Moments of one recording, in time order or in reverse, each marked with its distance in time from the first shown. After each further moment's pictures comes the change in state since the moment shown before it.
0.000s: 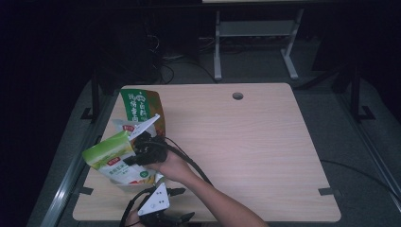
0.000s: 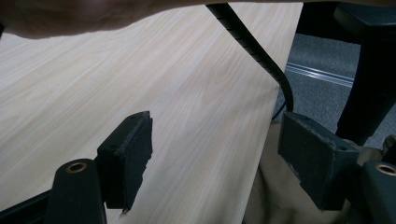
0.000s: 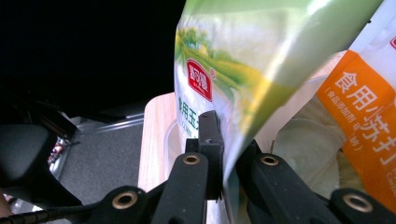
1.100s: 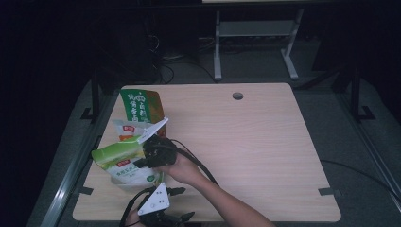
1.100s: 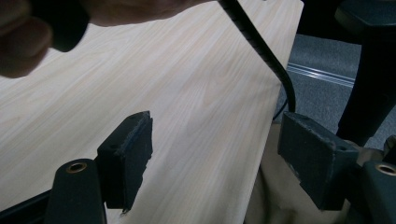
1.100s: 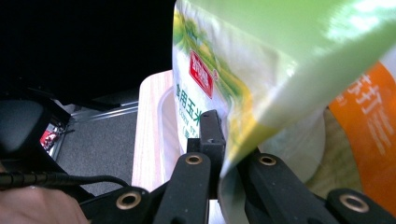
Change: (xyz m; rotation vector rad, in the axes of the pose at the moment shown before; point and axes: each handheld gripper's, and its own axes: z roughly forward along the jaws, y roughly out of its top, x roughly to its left) left arm 0.000 0.000 0.000 0.000 0.003 -0.010; right arm -0.003 -0.021 -0.014 0.036 -0.015 0.002
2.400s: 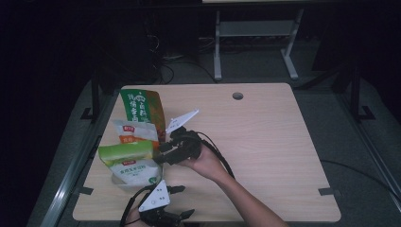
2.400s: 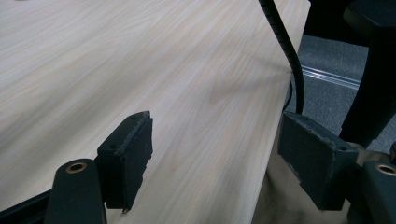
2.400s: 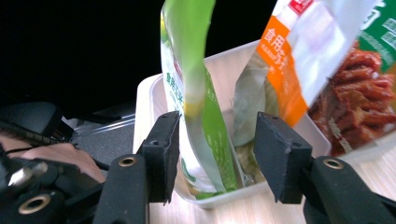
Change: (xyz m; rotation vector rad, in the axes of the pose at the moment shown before) left arm 0.006 0.001 0.002 0.007 0.011 -0.013; right arm -0.019 -0.025 -0.062 -0.072 -0.010 0.056
